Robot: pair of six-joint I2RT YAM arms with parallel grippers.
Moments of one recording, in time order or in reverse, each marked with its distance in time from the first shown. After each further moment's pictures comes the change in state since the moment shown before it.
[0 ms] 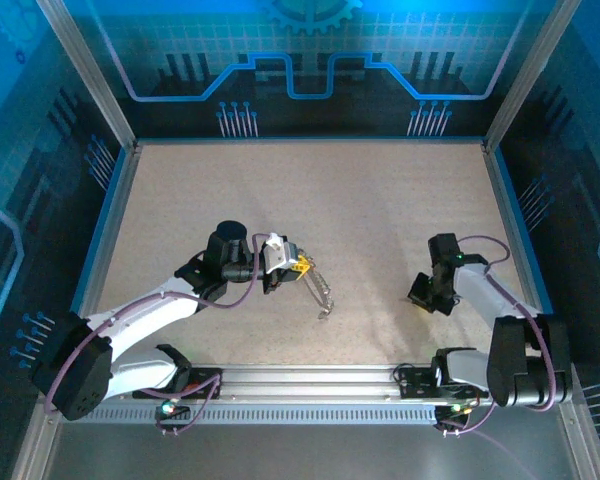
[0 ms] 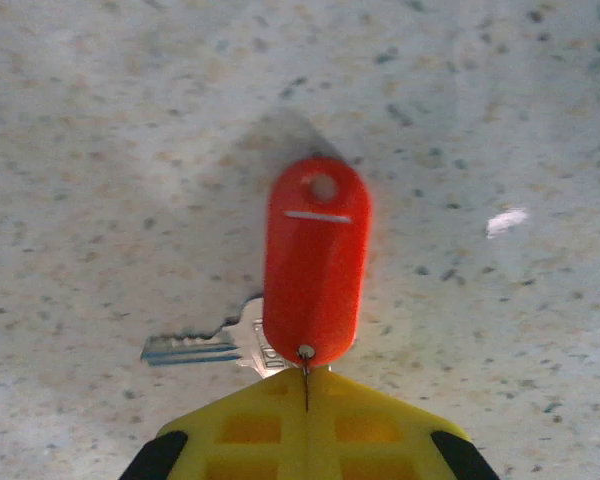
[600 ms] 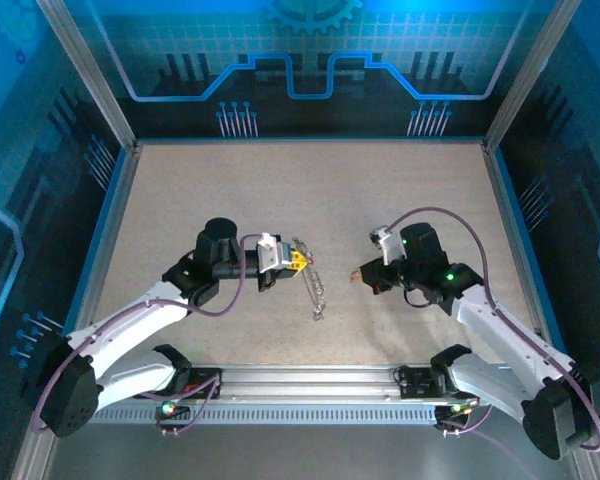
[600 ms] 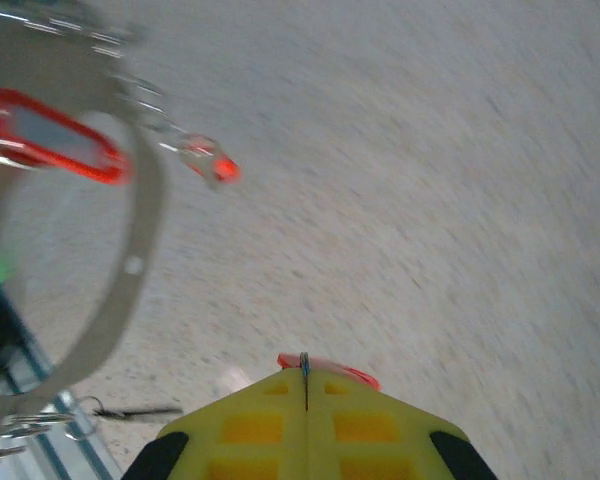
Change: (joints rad) left arm 0.007 -0.105 0.043 -0.077 0.030 0.065; right arm 0.423 -0.271 0.082 0.343 -0.299 -0.414
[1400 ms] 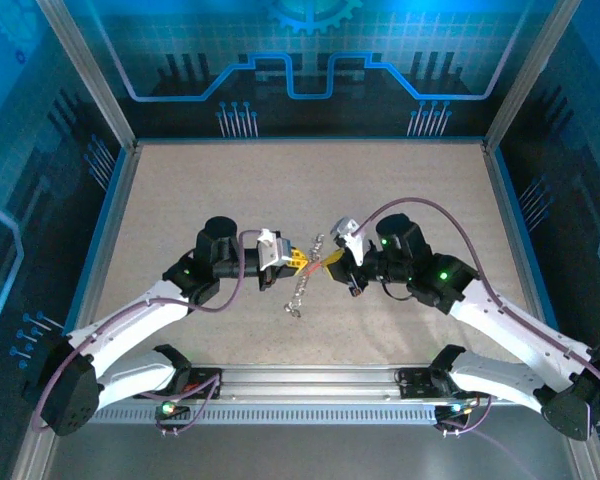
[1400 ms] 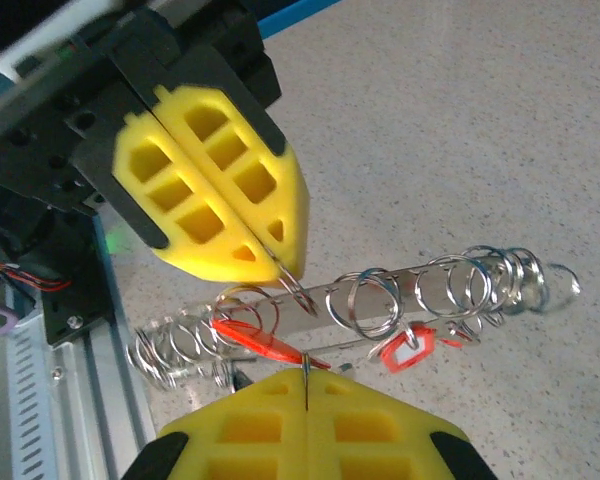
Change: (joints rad) left arm 0.000 0.011 0.003 0.026 0.008 -0.078; right arm 0.290 0.046 0.222 -0.001 0.078 -0.149
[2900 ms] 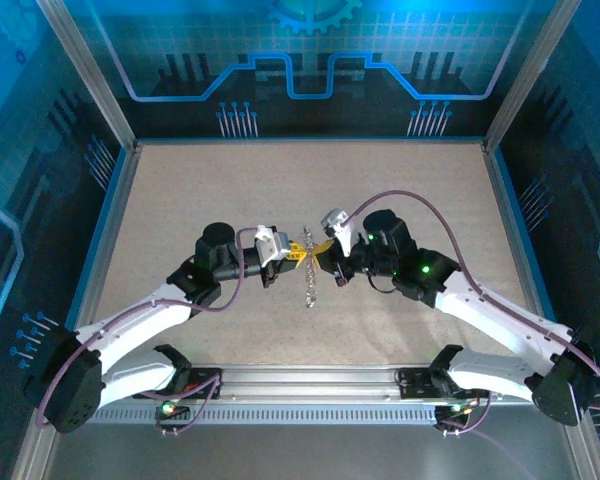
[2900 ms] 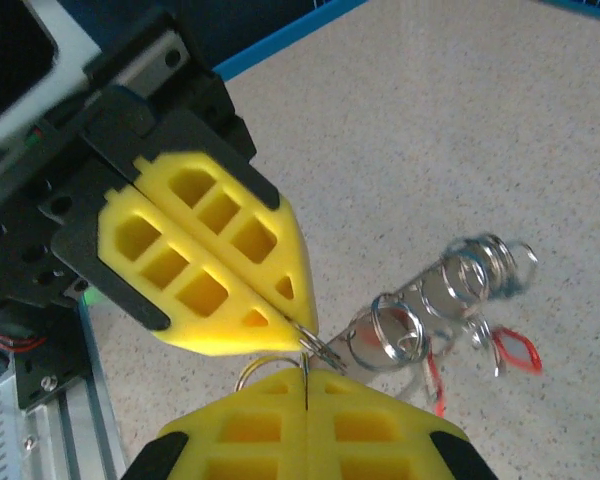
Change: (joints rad) left arm 0.000 0.016 -0.077 0.183 -0.122 -0.117; right arm 0.012 0.095 -0.004 0.169 0.045 0.071
